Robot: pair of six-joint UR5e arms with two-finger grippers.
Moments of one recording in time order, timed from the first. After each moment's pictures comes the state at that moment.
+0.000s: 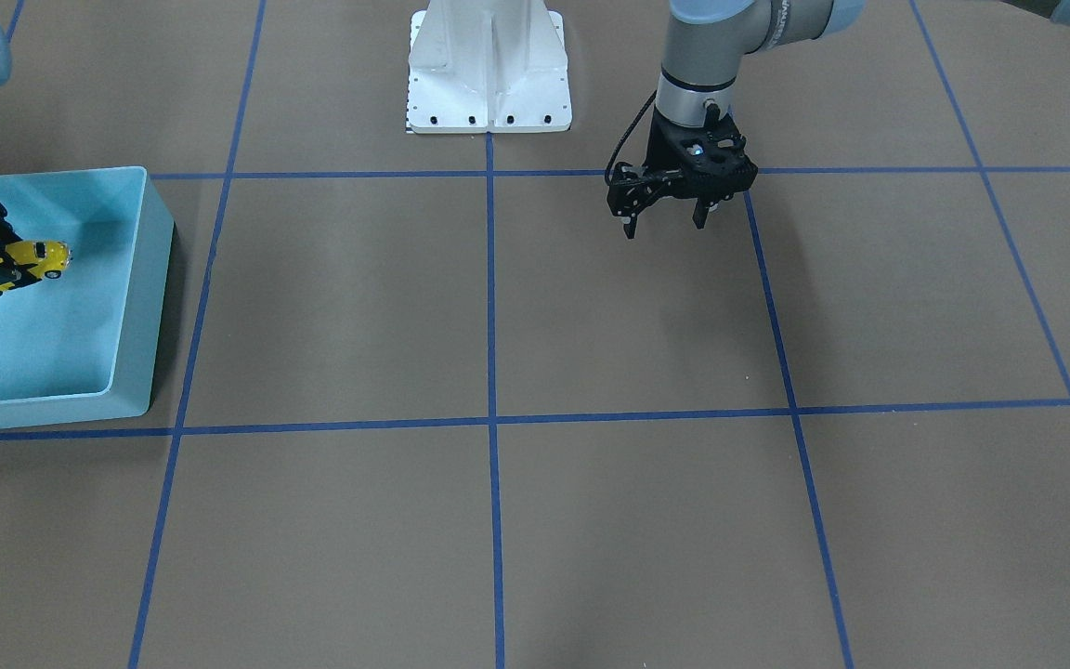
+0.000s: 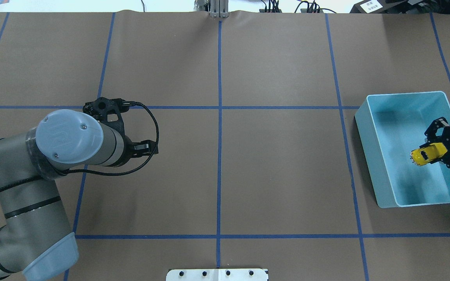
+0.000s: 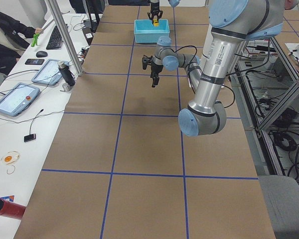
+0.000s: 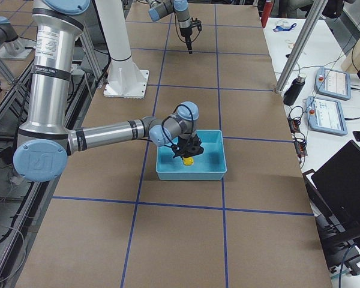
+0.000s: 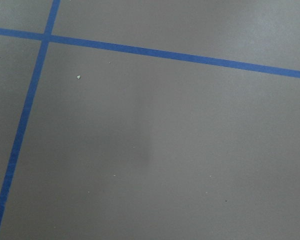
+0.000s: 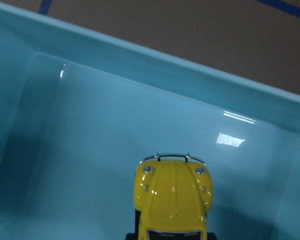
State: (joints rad) left arm -0.50 -1.96 -2.04 -1.51 -1.70 -1.37; right arm 1.00 -1.74 1.80 -1.12 2.20 1.95
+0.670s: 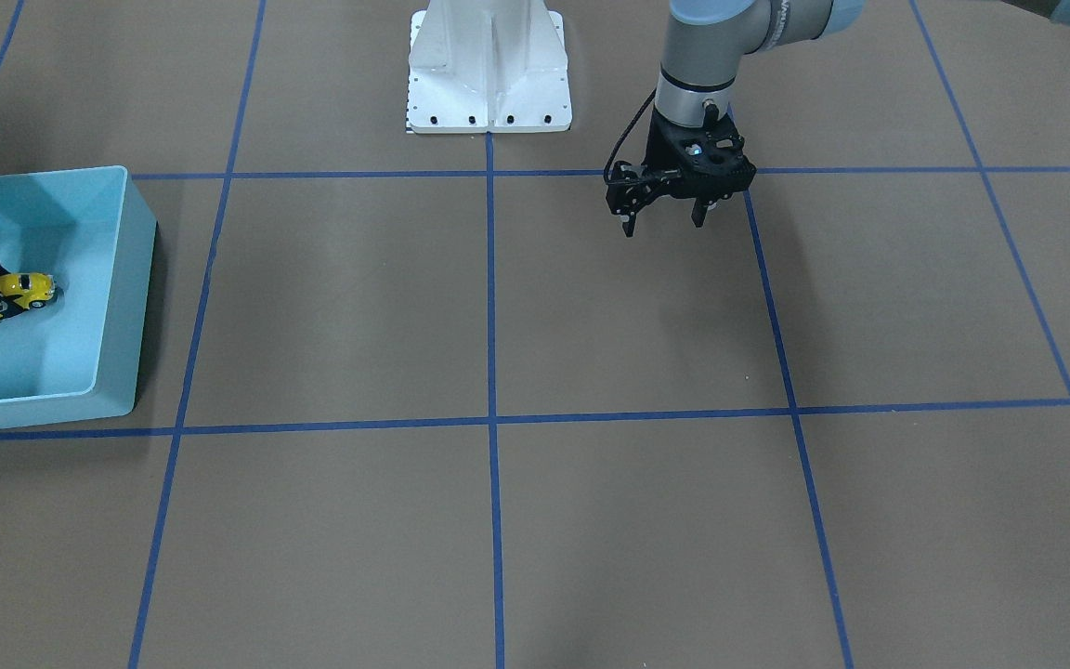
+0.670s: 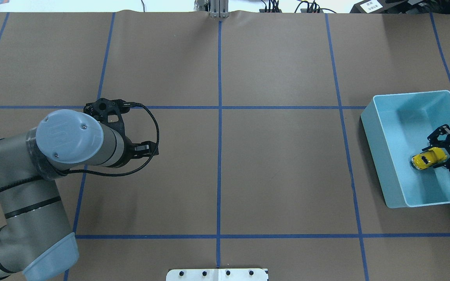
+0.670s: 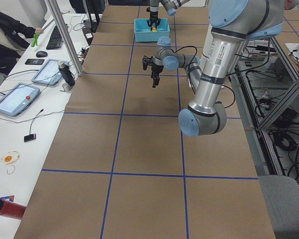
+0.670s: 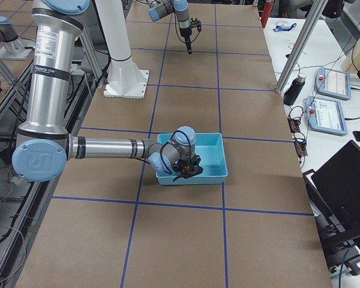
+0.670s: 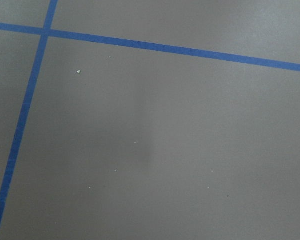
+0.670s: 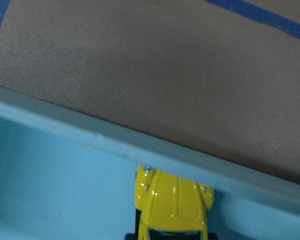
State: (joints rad) left arm -0.50 -1.96 -2.04 -1.51 -1.70 -1.37; right arm 1.00 -1.74 1.64 -0.90 2.21 1.95
